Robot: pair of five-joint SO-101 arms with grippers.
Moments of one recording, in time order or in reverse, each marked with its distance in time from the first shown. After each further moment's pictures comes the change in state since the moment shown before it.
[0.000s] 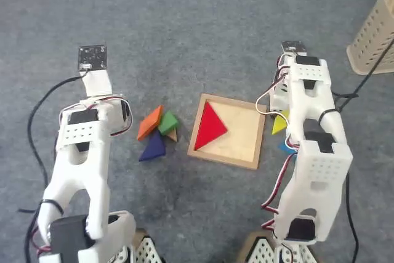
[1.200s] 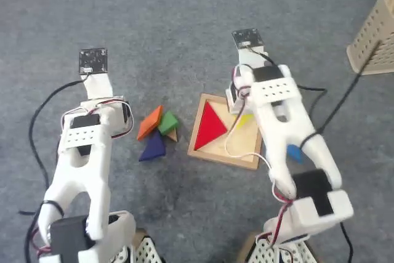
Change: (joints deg) left arm 0.0 -0.3 3.4 -5.3 0.1; right arm -18.6 -28.9 19.4 -5.1 -9.1
